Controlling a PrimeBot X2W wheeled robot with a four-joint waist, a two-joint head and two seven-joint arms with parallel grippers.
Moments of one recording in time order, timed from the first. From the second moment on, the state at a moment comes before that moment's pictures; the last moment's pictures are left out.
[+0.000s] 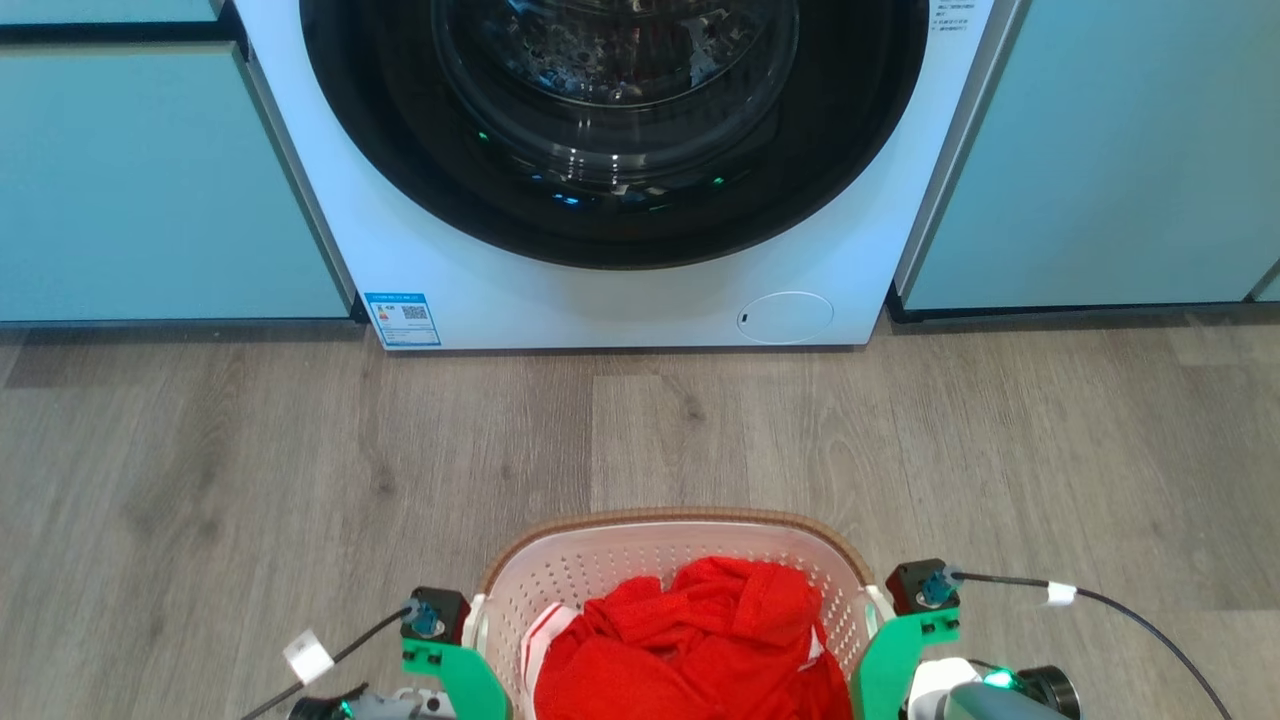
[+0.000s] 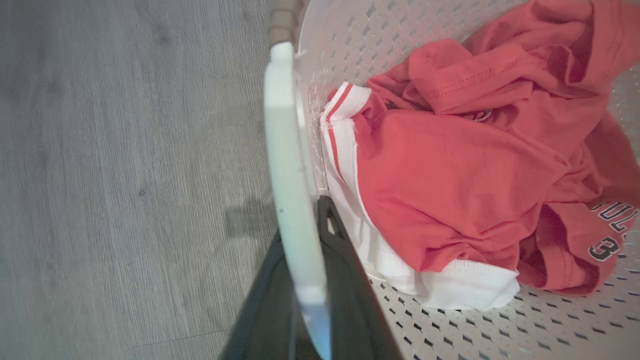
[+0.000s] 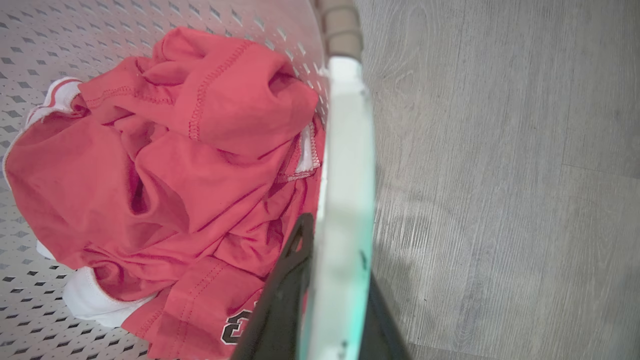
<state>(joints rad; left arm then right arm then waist) -0.41 0.02 -0.96 1.28 -0.79 -0.05 -0.05 -0.45 -0.06 0.96 1.20 0.91 0.13 -0.01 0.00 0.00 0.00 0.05</state>
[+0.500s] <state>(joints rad) -0.41 0.02 -0.97 1.28 -0.80 -0.05 -0.05 -0.45 -0.06 1.00 1.21 0.94 0.13 -0.02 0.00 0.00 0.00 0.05</state>
